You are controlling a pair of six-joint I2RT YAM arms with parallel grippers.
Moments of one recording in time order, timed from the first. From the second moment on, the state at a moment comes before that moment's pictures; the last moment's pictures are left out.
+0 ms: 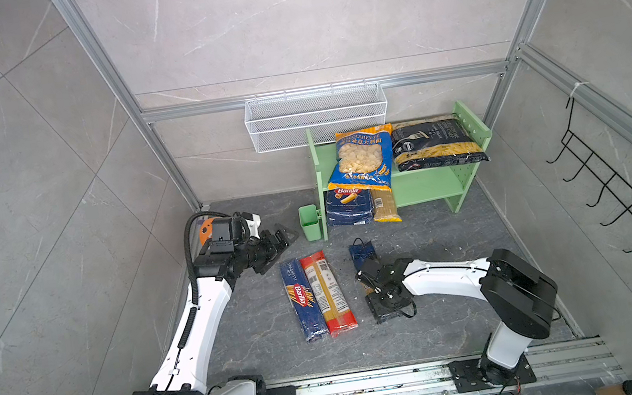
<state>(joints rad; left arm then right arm) -0.15 1.23 1.16 -0.70 0.58 -0.66 0.87 1.73 0.98 -0.68 0.08 0.59</state>
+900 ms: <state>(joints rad) -0.16 1.45 1.35 -0.68 0.60 -0.61 0.45 1.08 0.50 -0.42 -0.56 0.69</state>
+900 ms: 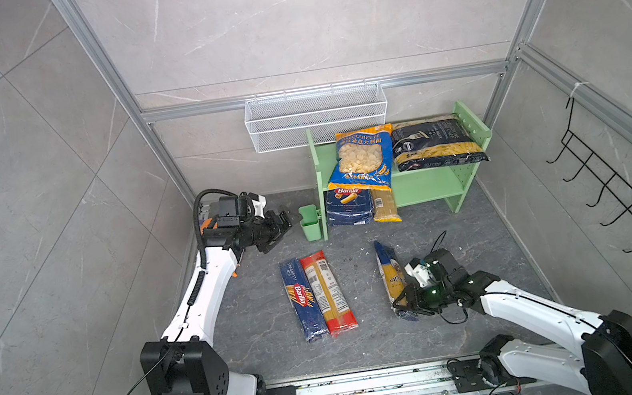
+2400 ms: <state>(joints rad) -0.17 1.62 1.53 -0.61 0.66 -0.60 0.08 1.00 0.87 -0.88 -0.62 0.48</state>
